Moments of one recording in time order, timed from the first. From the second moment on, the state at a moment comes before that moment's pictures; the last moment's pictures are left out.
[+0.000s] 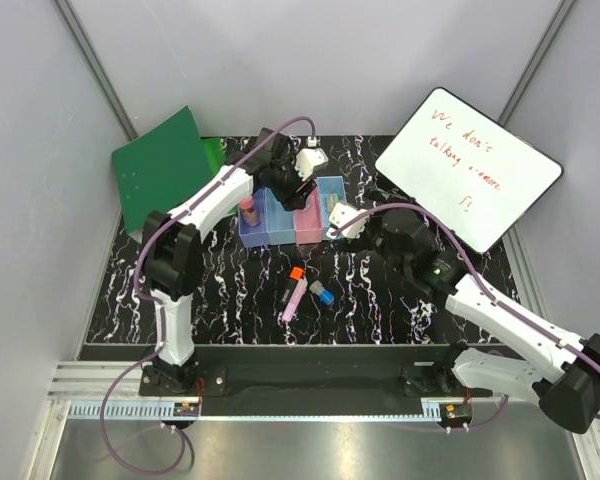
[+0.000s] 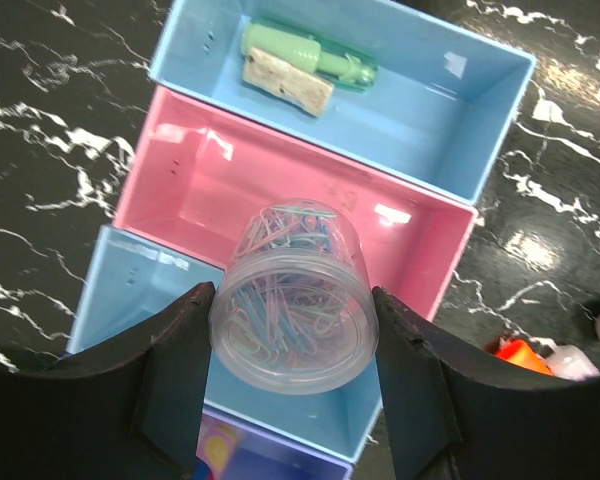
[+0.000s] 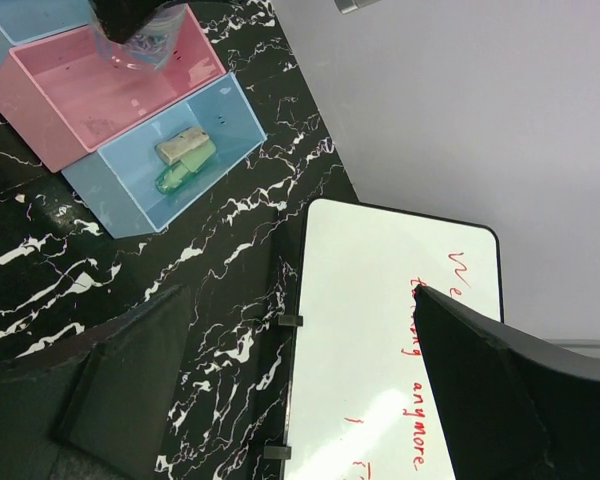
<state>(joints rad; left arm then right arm) -0.46 1.99 1.74 -0.64 0.38 0.52 0.76 1.06 0.89 -0.12 0.31 -0.84</state>
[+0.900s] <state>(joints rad) -0.52 2.23 1.95 -0.67 0.26 0.67 0.75 1.01 0.83 -0.12 0.30 -0.82</state>
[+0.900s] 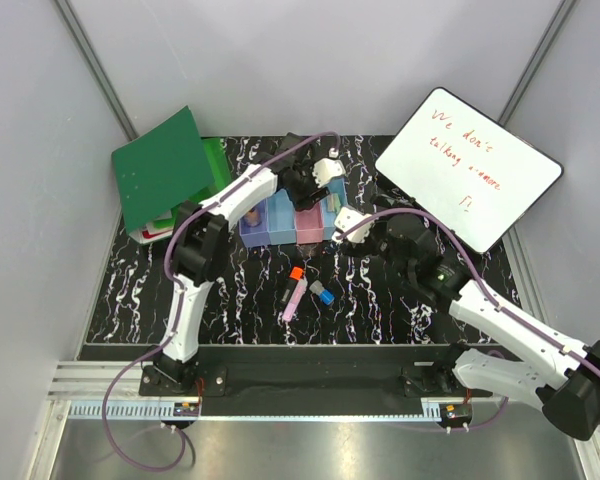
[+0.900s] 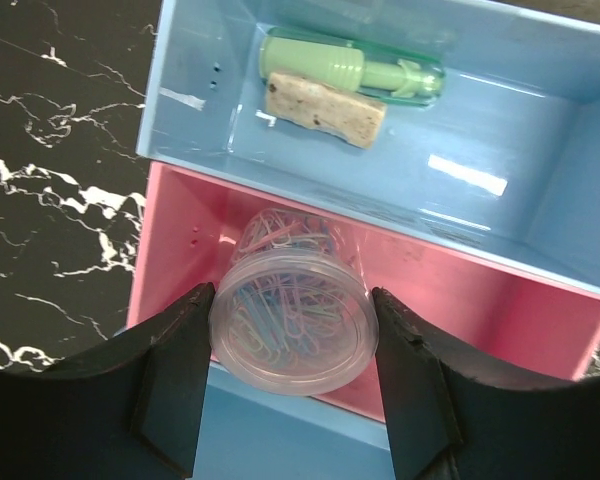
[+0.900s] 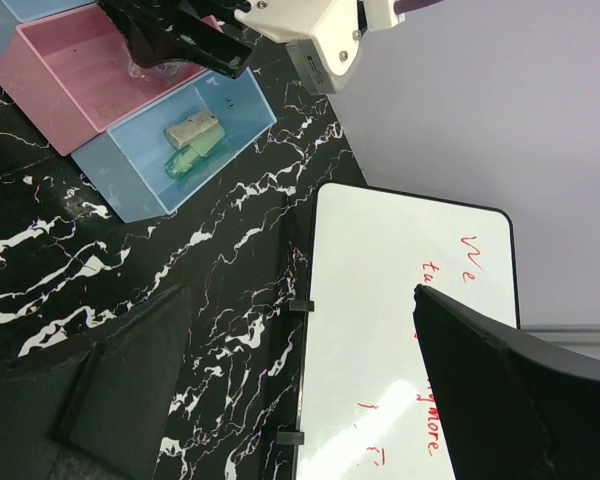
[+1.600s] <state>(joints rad) -0.53 2.28 2.03 -0.67 0.22 0.73 0.75 1.01 0.81 -0.12 0.30 -0.80</state>
